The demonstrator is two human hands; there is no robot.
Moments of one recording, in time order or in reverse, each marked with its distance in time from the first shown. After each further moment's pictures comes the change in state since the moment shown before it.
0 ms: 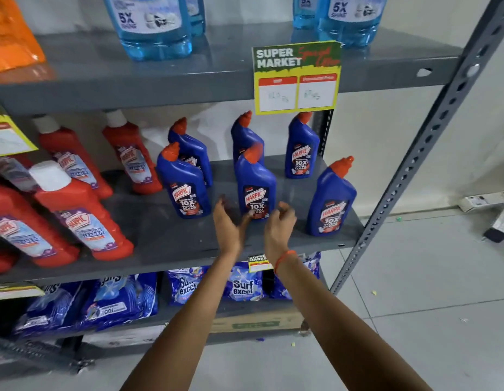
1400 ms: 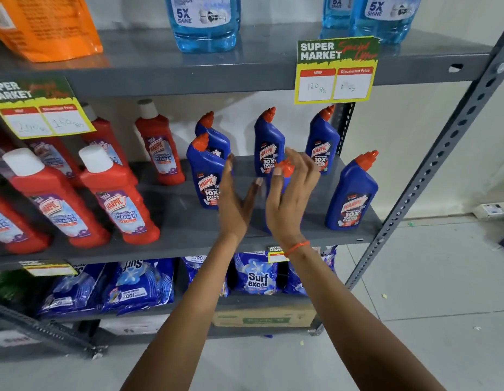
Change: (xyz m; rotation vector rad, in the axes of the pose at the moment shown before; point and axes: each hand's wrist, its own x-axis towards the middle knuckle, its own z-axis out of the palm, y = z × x) left_hand -0.005 0.065 -0.061 -0.013 -0.037 0.306; right_hand -0.073 -0.058 0.012 -0.123 -0.017 -0.978
